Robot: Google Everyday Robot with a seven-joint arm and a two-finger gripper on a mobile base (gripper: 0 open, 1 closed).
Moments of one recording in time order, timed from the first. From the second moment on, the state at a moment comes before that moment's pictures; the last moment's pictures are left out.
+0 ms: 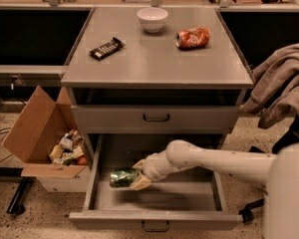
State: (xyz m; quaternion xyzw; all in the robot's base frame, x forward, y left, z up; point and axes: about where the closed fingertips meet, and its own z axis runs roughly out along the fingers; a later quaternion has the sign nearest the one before) arm 0.558 0.040 0.429 -0.63 0.68 0.23 0.29
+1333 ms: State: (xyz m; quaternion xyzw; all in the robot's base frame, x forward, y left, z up) arm 0.561 -0.044 0.534 -0.64 0.66 0.20 0.34
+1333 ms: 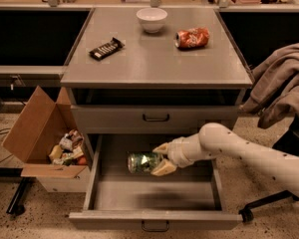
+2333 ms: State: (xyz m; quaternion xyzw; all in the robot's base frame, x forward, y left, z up) arm 0.554 -0.081 0.685 -0.66 0.64 0.14 0.37
